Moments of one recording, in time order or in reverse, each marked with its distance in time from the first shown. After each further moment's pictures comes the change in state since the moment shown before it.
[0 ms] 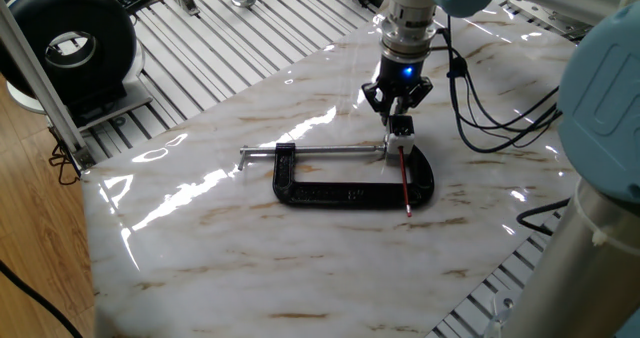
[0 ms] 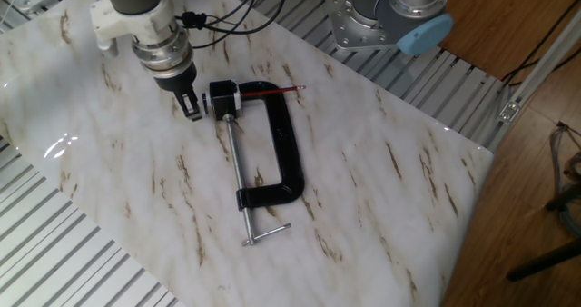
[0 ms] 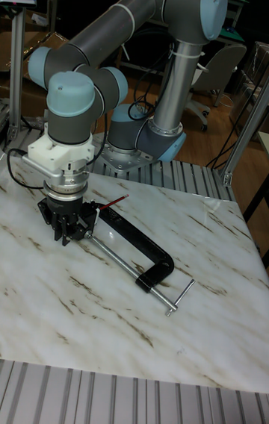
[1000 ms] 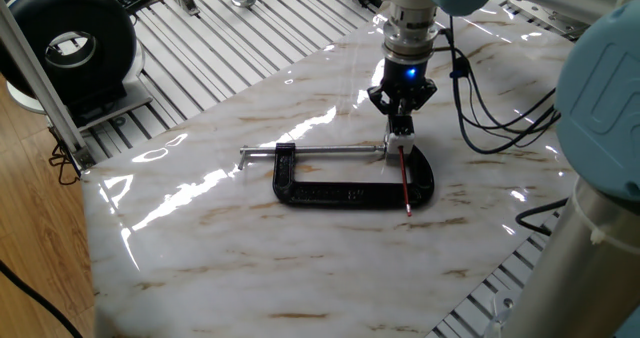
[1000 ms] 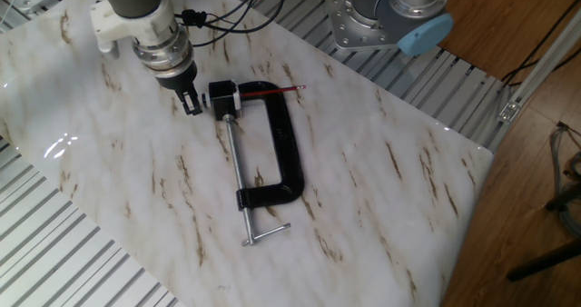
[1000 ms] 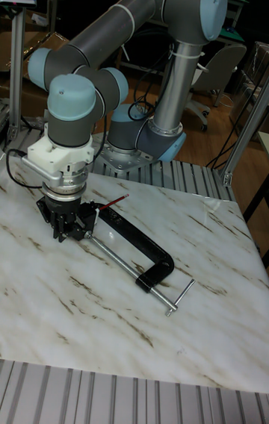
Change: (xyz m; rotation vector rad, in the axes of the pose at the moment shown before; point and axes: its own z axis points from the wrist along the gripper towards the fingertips) arm 0.003 -0.014 0.002 0.055 0.019 0.004
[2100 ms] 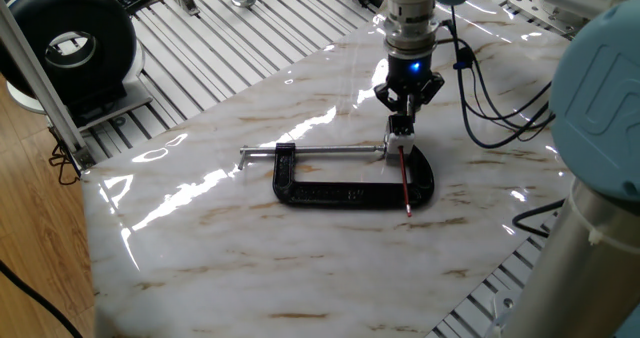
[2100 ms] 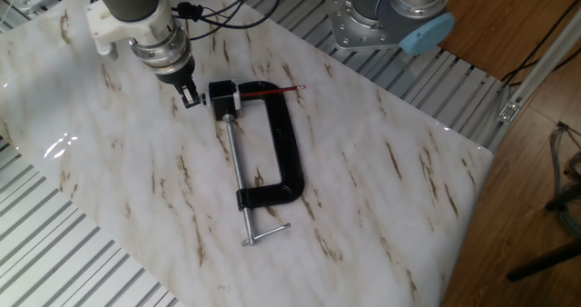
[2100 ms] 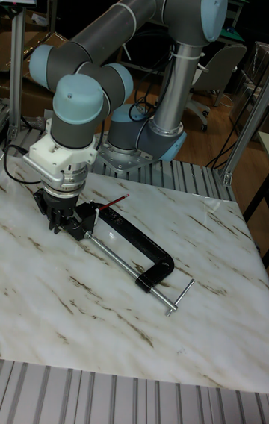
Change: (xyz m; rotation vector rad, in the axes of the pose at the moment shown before) arm 0.006 -0.023 -0.014 0.119 0.040 -0.014
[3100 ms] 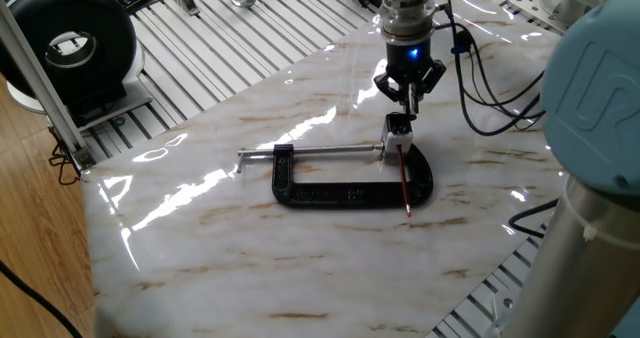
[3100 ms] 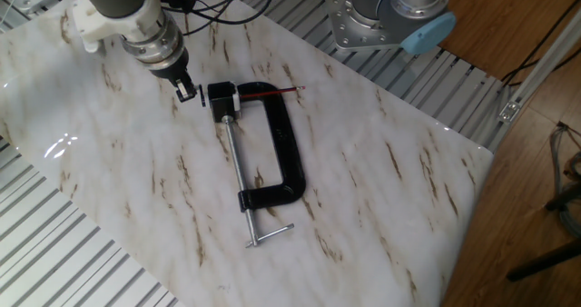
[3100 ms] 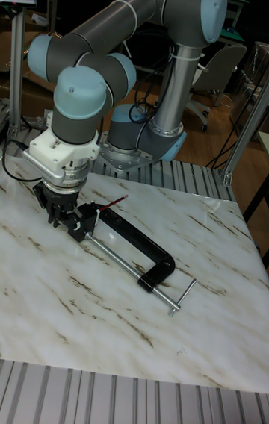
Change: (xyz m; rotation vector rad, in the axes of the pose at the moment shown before) arm -0.001 -0.002 -0.023 0.007 0.030 -0.003
